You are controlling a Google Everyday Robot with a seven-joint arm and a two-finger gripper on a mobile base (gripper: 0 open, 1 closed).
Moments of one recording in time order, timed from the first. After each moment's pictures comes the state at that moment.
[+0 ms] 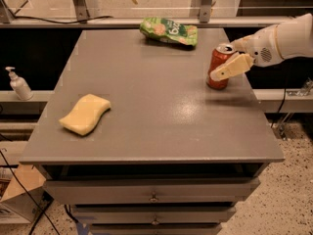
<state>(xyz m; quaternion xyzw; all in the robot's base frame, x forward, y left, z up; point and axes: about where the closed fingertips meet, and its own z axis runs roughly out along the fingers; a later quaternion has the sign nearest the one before) 0.648 -0.205 0.890 -0.44 0.78 0.18 0.41</state>
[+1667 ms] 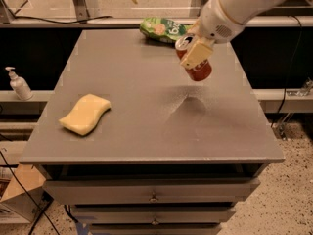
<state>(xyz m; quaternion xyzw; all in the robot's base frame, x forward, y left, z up) 0.607 -0.092 0.941 -0.63 0.71 0.06 0.29</state>
